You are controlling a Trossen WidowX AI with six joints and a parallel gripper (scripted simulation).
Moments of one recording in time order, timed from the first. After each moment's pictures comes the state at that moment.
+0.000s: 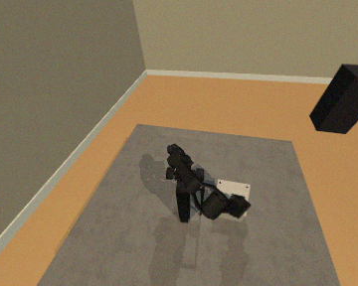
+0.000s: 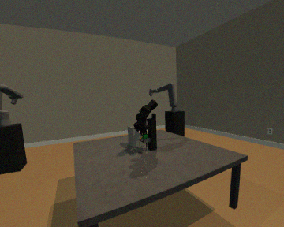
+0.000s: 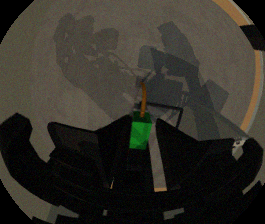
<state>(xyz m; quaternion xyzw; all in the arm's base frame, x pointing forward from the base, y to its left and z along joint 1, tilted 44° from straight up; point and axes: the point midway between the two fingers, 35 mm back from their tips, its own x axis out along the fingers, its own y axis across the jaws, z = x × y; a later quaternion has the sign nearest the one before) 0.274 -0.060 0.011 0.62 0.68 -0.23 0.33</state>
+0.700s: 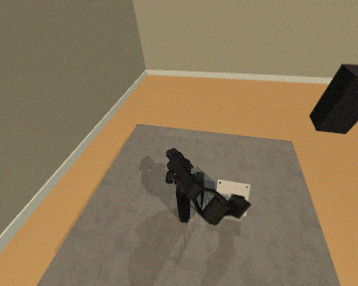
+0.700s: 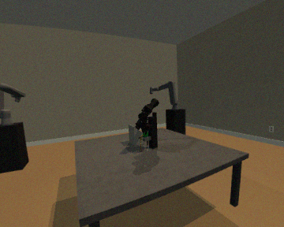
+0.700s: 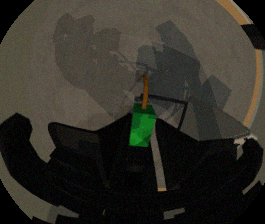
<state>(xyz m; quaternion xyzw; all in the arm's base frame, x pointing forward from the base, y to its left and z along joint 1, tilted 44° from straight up) 0.270 -0.042 0.015 0.62 0.68 -0.23 0.33</state>
